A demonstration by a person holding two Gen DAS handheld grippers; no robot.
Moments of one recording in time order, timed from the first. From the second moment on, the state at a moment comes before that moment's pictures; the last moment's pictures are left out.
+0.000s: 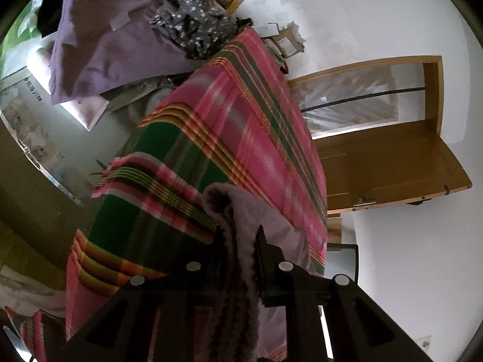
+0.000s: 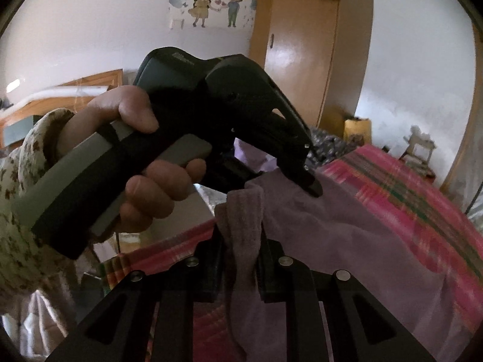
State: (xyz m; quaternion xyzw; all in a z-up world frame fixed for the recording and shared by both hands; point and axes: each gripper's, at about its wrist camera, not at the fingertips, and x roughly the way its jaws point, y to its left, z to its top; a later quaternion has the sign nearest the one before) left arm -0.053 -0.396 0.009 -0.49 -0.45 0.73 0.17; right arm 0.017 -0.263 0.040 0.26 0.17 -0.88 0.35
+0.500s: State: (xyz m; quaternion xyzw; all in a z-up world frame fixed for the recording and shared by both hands) left arm -0.064 -0.386 0.020 -0.50 -0.41 0.74 0.16; right arm 0.014 -0.246 0.046 0.26 0.13 -0.89 0.35
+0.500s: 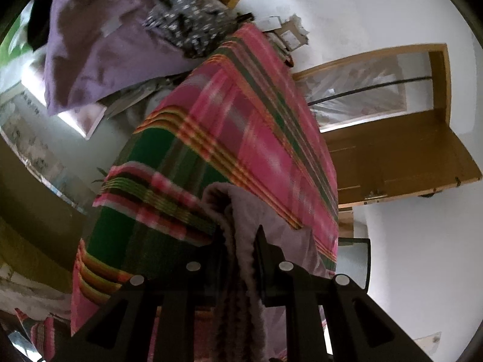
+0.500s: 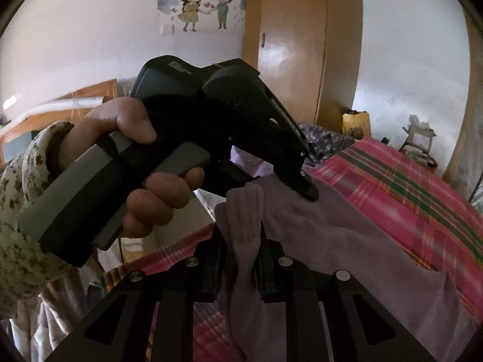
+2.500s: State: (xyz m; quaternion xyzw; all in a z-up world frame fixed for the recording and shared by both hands) left arm -0.084 -0.135 0.061 -0.56 -0.28 0.72 0.29; right arm 0.091 -0.011 0.056 0.21 -0.05 -0.96 0.19
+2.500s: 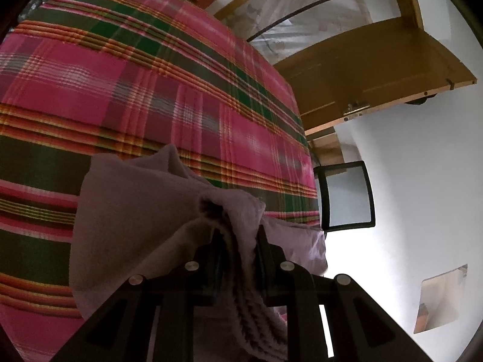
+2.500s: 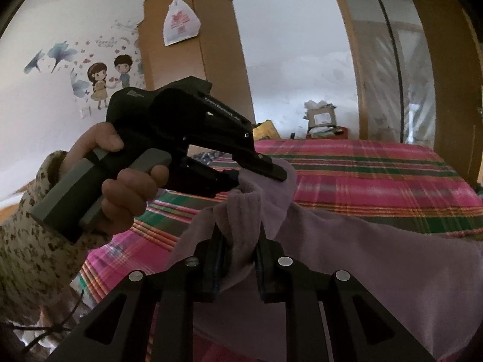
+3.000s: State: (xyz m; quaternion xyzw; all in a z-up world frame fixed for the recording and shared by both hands) left arm -0.068 -0.138 0.076 -0.56 -0.22 0.76 0.25; right arm 0.094 -0.007 0.048 0.22 -0.06 -0.96 0.19
